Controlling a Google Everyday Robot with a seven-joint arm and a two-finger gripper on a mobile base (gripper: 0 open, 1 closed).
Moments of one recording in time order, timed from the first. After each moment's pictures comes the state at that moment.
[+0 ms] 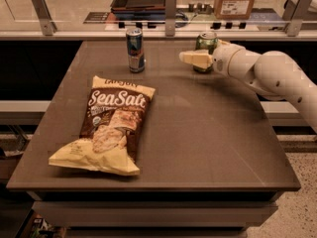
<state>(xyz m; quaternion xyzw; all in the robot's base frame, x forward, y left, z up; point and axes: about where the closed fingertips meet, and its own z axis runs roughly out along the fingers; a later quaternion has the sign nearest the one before) 0.760 -0.143 0.880 -0.23 0.72 0.19 0.63</state>
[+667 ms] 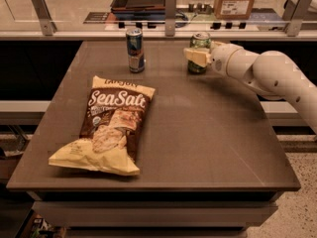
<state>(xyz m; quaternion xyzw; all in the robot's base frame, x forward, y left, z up) 0.760 -0.137 0.879 -0.23 0.72 0.19 0.63</state>
